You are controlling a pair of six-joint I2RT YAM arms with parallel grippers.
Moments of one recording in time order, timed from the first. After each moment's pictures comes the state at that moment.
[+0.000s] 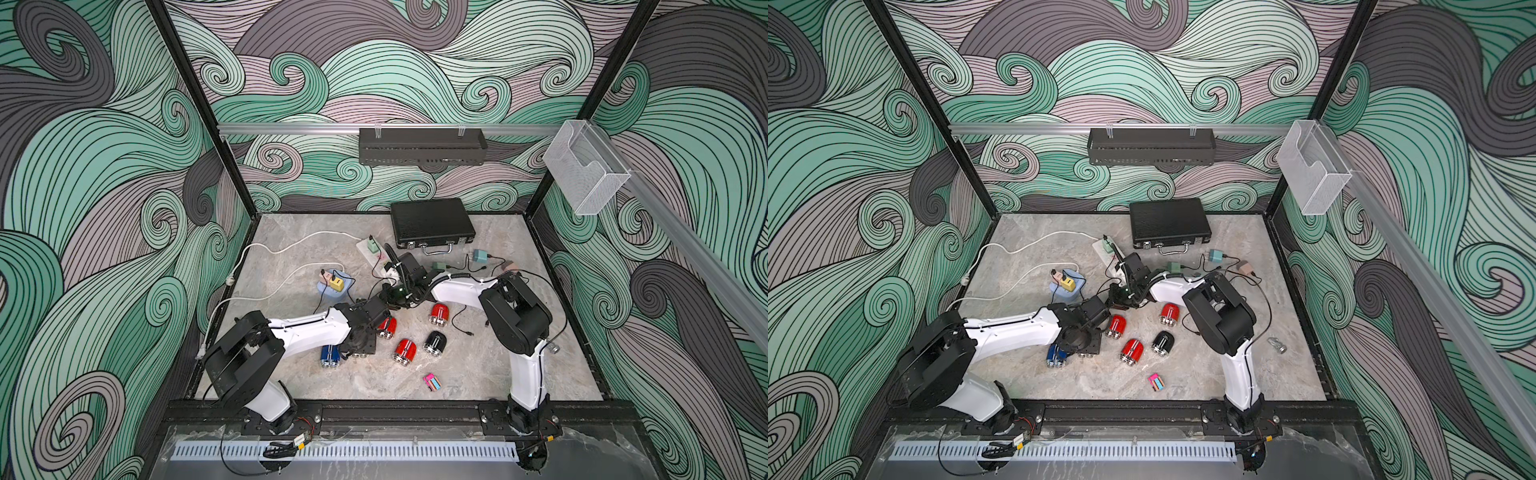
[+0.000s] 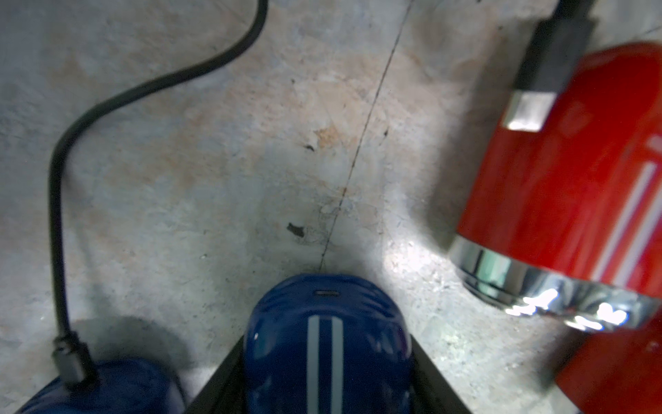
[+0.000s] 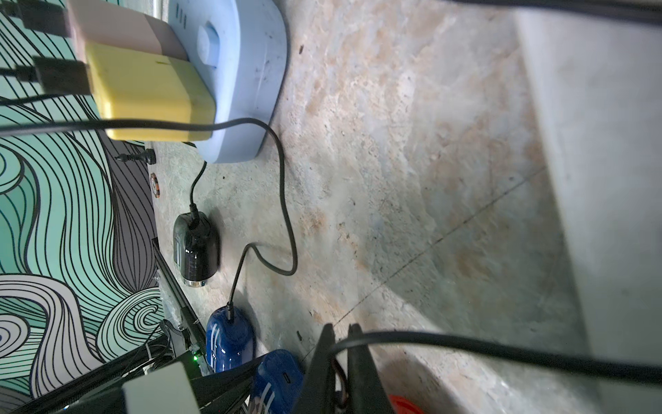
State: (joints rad) left arm -0.86 1.53 0.80 -0.67 -0.12 -0.79; right arm 0.71 2.01 1.25 -0.21 -0.52 0.67
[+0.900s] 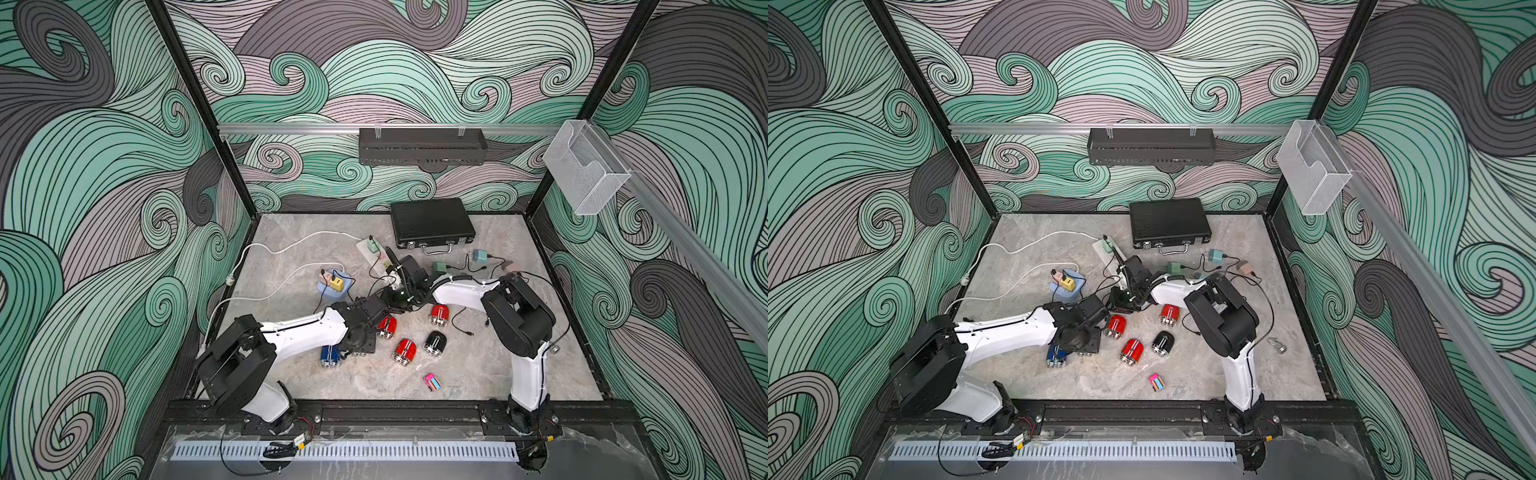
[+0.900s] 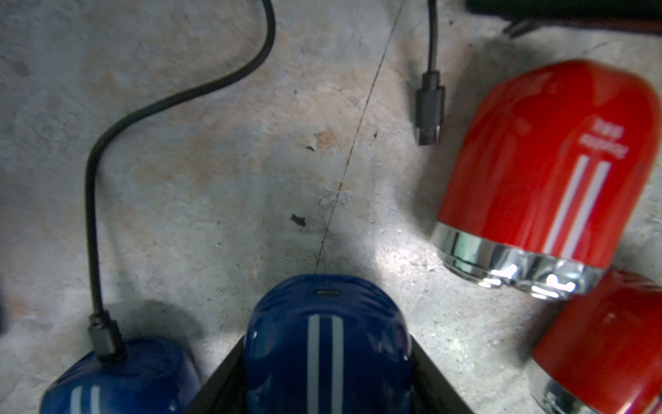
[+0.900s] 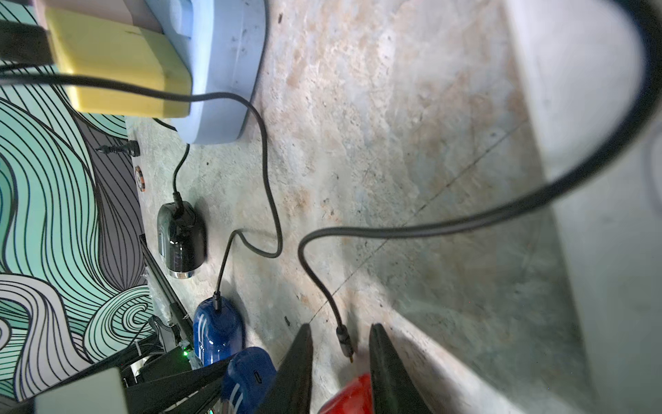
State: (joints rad) left arm -0.86 1.49 0.81 -0.70 -0.12 -0.78; right arm 0.72 1.98 1.20 -0.22 -0.50 0.67
